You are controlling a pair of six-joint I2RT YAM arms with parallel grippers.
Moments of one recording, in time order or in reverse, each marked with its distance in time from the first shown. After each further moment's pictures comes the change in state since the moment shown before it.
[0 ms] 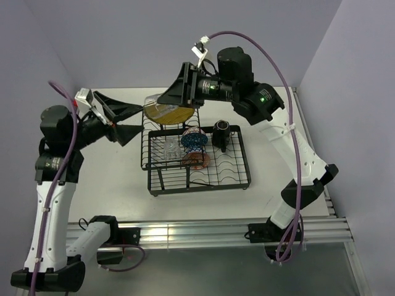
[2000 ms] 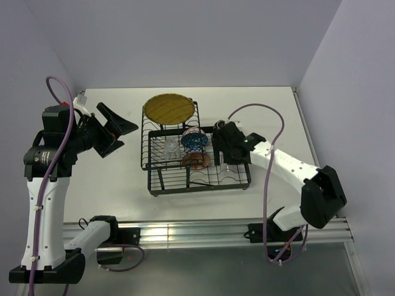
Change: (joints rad) left arm 0.014 0.086 0.251 -0.666 -0.369 0.571; right arm -0.107 -0.222 -1.131 -0.027 0.783 -0.291
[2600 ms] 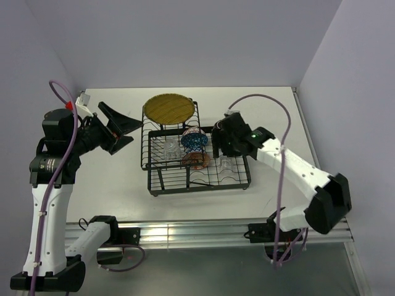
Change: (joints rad) left arm 0.000 -0.072 -0.142 0.253 0.173 -0.113; right arm -0.008 -0.135 0.126 -0.061 -0.073 -0.040
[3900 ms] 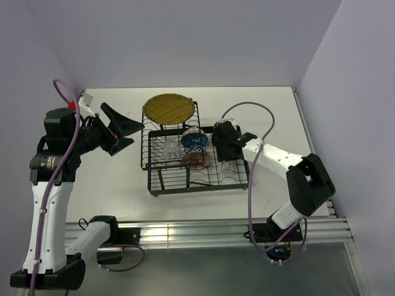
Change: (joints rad) left arm 0.000 0.017 0.012 -0.043 0.016 0.040; right arm -0.021 0.261 -0.132 0.230 0.109 -0.086
